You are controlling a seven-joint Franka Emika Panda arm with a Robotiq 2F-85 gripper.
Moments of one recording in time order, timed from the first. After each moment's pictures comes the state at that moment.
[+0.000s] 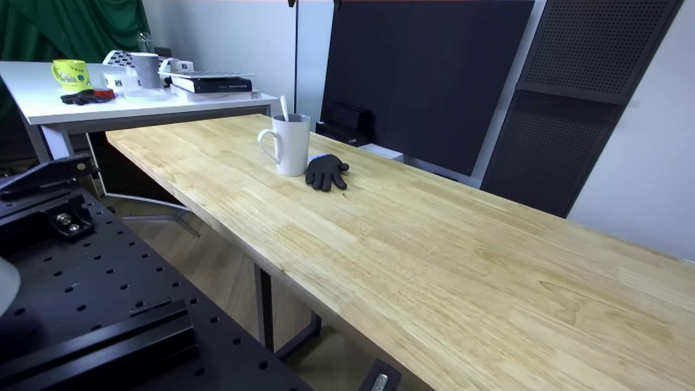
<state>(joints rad) 0.20 0.36 0.20 -1.67 -0.41 1.66 -0.56</state>
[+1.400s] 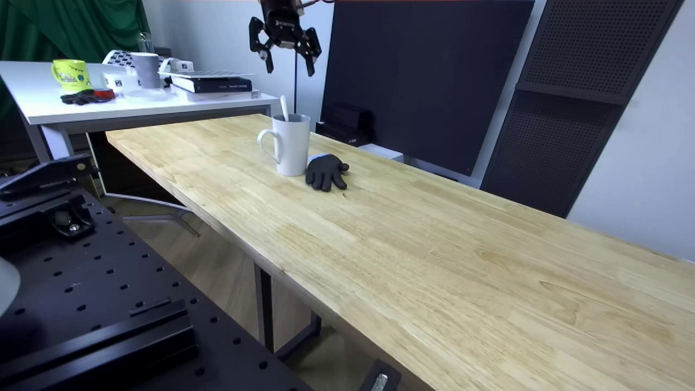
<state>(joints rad) 0.30 0.63 0.20 -1.57 -0.46 1.69 -0.51</state>
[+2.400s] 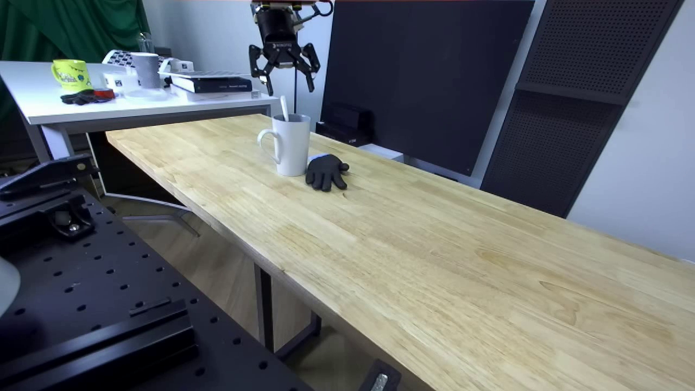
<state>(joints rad) 0.33 0.67 0.17 -1.62 -0.50 1.81 -0.29</state>
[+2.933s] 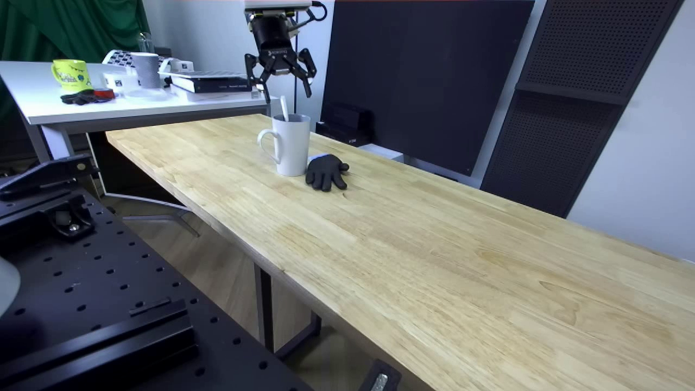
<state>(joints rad) 0.35 0.67 0.16 -1.66 -0.53 1.84 -0.22</state>
